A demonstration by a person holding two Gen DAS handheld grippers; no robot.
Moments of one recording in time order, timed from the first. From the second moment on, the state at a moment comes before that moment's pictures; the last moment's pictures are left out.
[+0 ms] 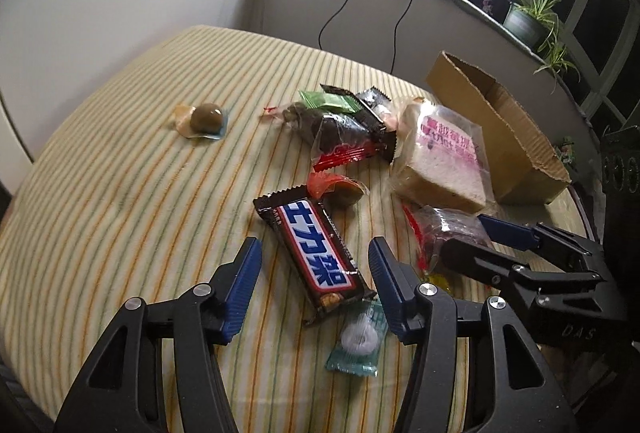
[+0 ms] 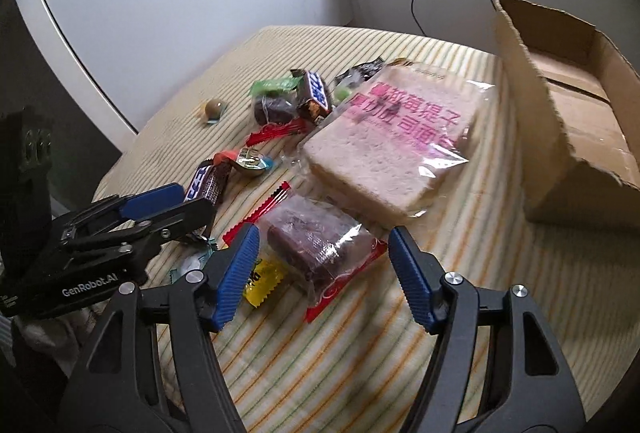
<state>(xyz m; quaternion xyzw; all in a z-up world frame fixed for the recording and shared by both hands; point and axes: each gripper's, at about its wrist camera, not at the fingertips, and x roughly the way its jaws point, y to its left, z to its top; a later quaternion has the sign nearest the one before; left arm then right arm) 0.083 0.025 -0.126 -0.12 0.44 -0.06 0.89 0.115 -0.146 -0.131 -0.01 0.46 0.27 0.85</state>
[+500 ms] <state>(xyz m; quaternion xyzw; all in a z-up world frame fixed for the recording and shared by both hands) 0.090 0.032 -0.129 -0.12 0.44 -0.05 0.89 0.118 -0.133 -0.137 -0.01 0.48 0.29 0.83</state>
